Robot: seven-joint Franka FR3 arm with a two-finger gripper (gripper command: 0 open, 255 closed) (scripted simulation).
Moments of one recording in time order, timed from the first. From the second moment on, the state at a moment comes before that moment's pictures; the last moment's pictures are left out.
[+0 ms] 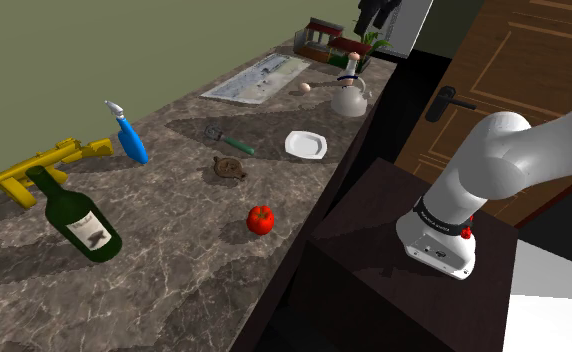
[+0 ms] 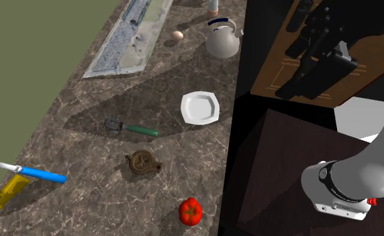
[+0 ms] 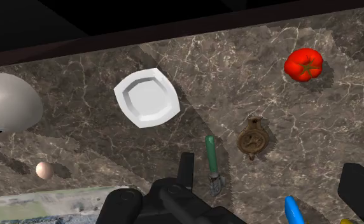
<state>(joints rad) 0.02 -0.82 0.02 -2.31 0.03 1.70 0.03</state>
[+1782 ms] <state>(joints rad) 0.04 -0.14 0.18 -2.48 0.00 2.51 0.16</state>
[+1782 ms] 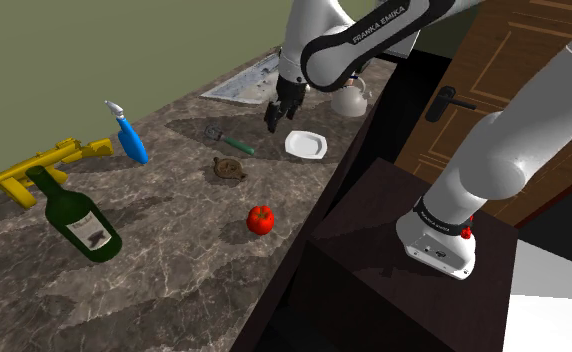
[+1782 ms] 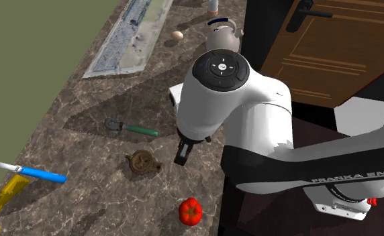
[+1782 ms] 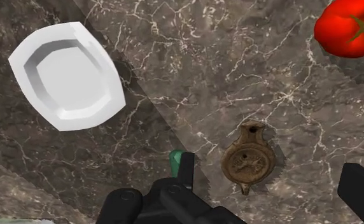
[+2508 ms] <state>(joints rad) 0.08 0.32 0.16 -2.27 -0.20 2.73 0.33</state>
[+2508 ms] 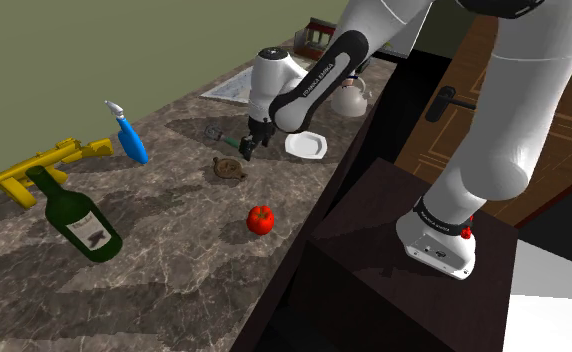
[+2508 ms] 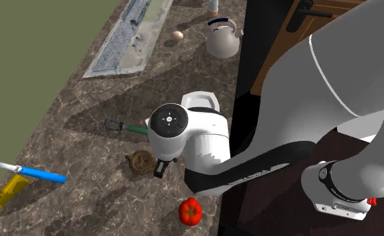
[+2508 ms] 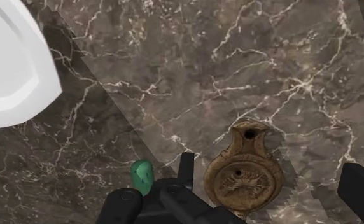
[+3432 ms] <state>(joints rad) 0.17 0.70 0.09 -2.00 -0.28 2.83 0.40</state>
